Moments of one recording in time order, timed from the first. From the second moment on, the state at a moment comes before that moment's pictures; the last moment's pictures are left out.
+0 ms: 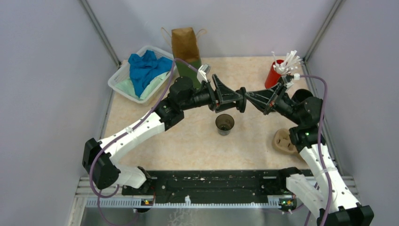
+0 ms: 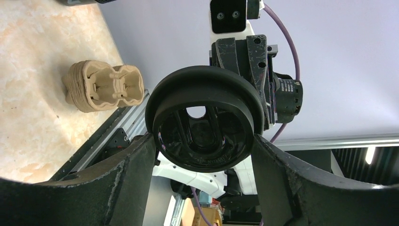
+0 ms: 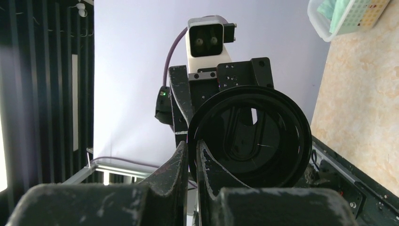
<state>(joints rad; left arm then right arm) -0.81 1.37 1.21 0.12 0.45 -1.29 0.20 0.78 0.75 0.28 -0.76 1.68</state>
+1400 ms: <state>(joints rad) -0.96 1.93 1.83 -0.94 -0.18 -0.32 0.10 1.11 1.36 -1.03 -0.19 0.22</state>
